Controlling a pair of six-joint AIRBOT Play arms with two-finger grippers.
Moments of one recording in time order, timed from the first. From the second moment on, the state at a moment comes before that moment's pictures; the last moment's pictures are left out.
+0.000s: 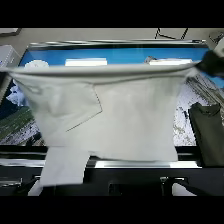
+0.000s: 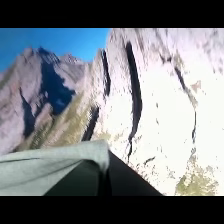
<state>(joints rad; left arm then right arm) 0.40 -0.83 1.09 0.74 -0.90 -1.29 -0.30 -1.32 1.65 -1.10 1.25 1.52</state>
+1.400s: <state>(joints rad) 0.47 -1.38 0.71 0.91 -1.20 -1.22 -0.46 -1.51 1.16 -1.18 1.55 1.52</state>
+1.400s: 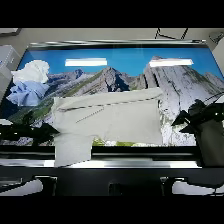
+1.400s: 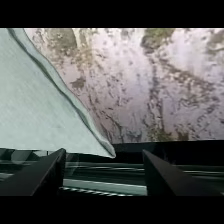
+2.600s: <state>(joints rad) 0.39 -1.07 1.15 0.73 -1.21 -1.19 -0.24 -1.26 1.38 -1.13 1.32 1.47</state>
